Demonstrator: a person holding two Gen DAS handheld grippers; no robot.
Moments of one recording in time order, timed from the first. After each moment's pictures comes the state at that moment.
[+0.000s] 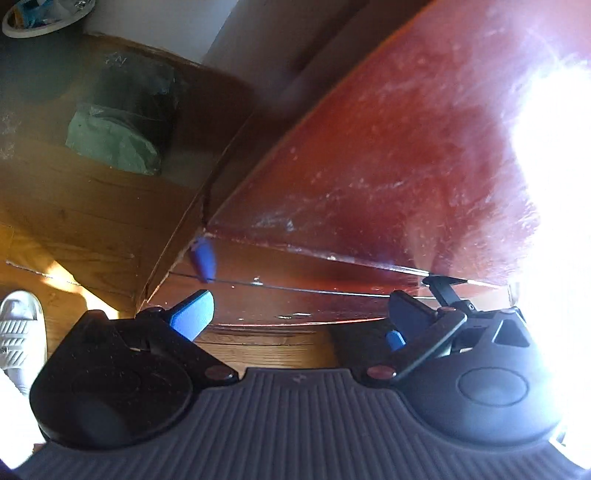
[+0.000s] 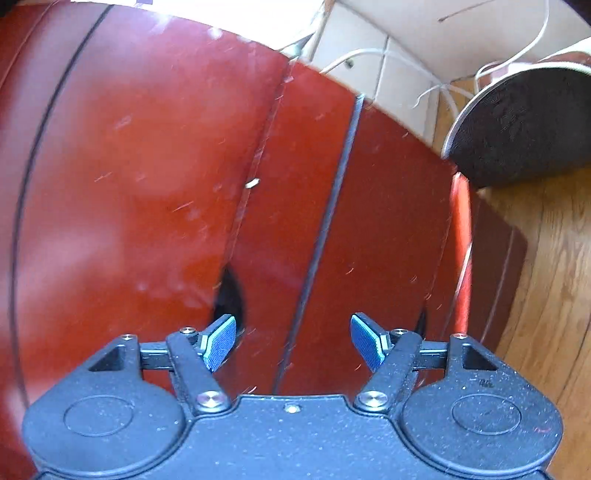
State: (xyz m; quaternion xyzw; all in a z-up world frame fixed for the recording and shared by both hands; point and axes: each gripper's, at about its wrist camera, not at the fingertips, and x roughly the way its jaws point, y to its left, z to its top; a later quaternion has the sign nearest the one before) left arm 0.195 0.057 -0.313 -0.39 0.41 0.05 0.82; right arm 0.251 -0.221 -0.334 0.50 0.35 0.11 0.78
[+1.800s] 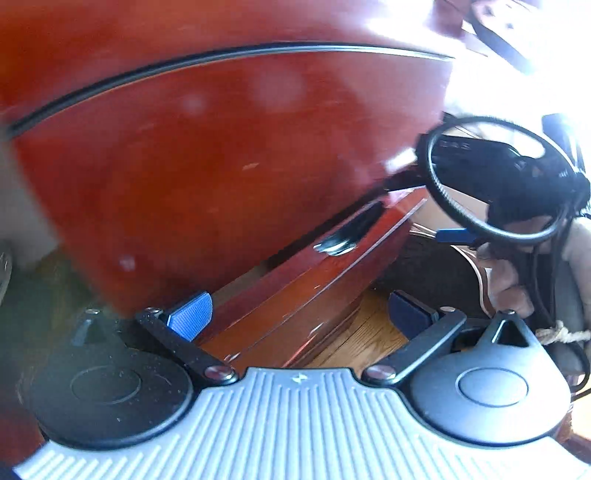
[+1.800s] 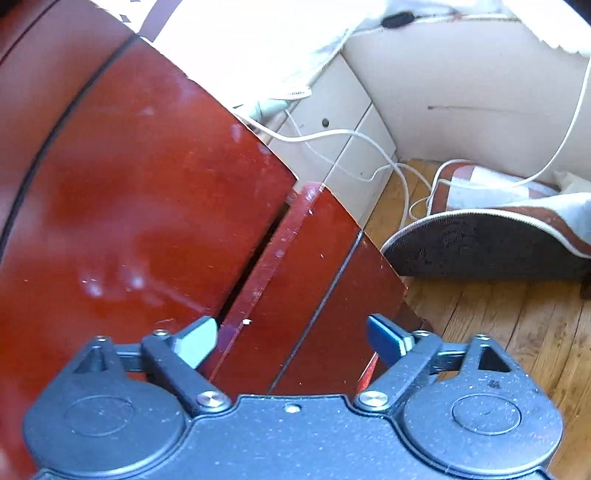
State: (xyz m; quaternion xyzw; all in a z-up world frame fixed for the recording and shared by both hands) left arm 0.192 -0.008 -0.266 0.02 0.38 -0.10 0.92; right arm 0.252 -0.258 -0.214 0.33 0.41 0.03 0.85
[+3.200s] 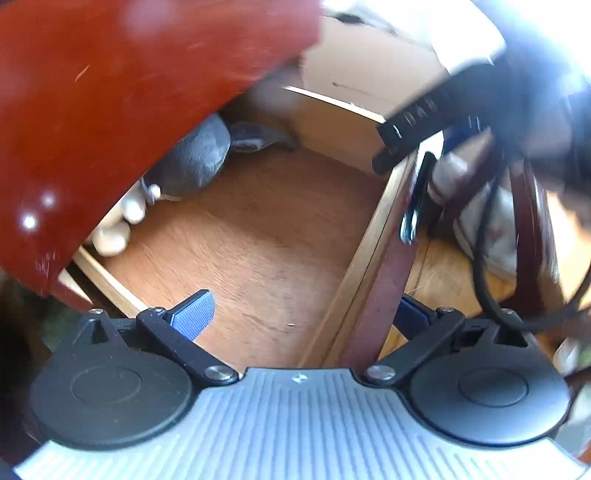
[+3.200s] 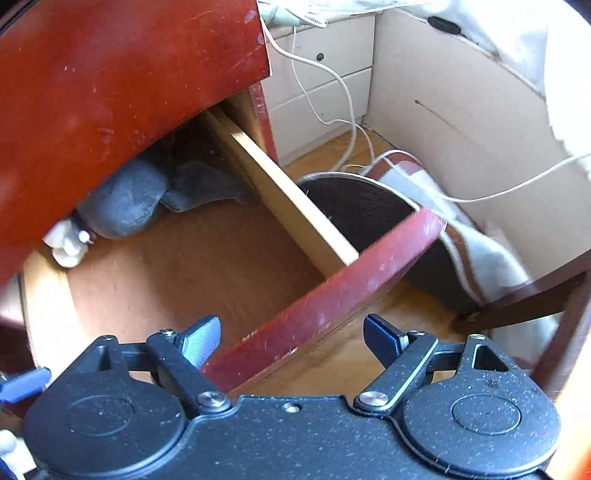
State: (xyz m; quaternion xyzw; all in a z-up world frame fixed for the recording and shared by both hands) left arm 0.182 -0.021 -0.262 0.14 0.47 -0.23 0.84; right arm 0.232 -0.254 -0.212 0.02 0.57 0.01 0.82
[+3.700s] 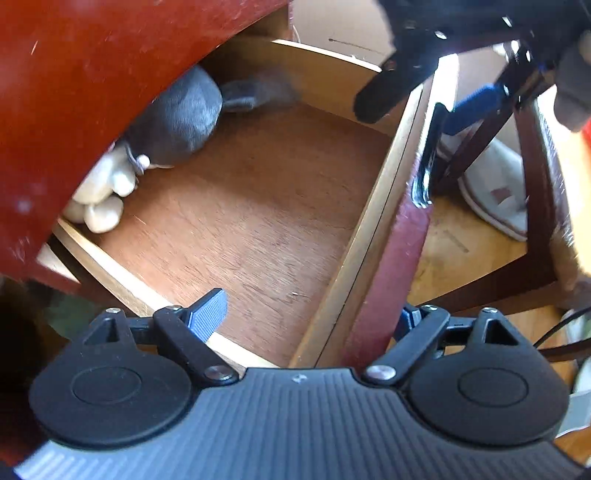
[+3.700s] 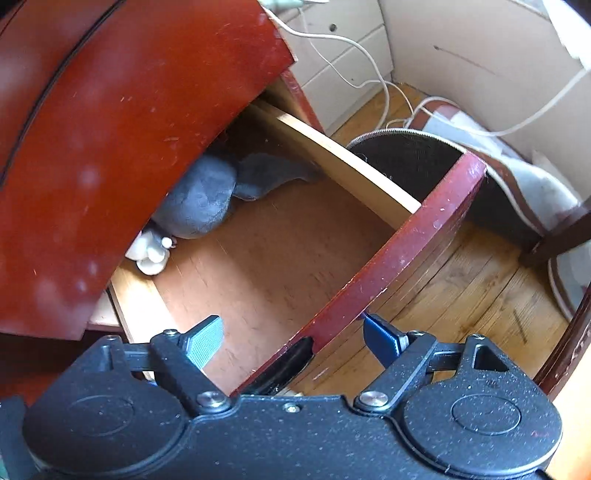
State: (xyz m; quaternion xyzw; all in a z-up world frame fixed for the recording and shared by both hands) left arm 0.220 -0.011 -0.270 0.14 0.53 -0.22 0.81; right arm 0.221 -0.252 -0.186 0.18 0.59 0.06 0.78
